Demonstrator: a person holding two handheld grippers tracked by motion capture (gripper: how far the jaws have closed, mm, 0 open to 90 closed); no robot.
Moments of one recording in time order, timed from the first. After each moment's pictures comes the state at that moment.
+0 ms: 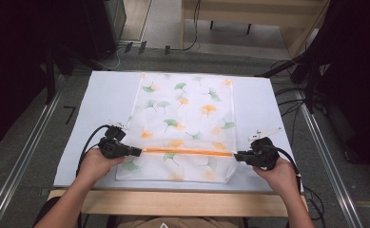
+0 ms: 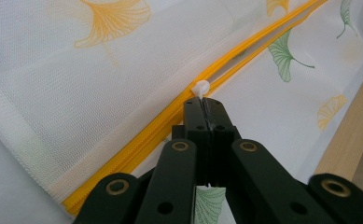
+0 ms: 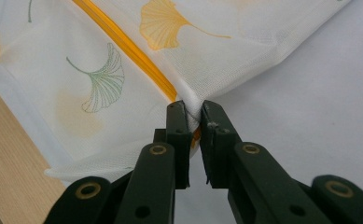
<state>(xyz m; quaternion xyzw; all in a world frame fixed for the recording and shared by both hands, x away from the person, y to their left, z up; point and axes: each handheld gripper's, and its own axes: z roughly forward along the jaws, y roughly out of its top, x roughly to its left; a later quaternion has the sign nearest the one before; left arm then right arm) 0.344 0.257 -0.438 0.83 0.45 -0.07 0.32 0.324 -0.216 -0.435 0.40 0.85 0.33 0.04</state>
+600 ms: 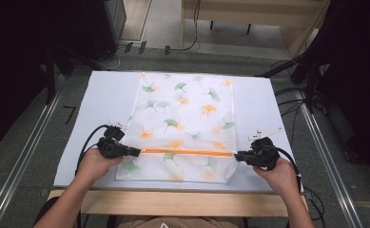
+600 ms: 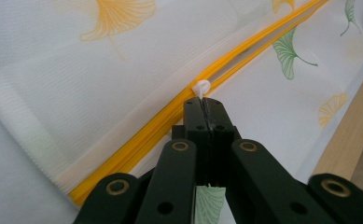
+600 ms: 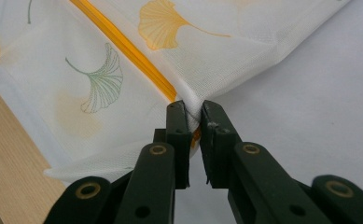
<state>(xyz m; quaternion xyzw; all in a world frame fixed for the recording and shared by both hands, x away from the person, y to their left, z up) 0.345 0.263 -0.437 0.83 0.46 -0.07 0.31 0.324 -0.216 -0.435 0.40 0.85 0.33 0.04</state>
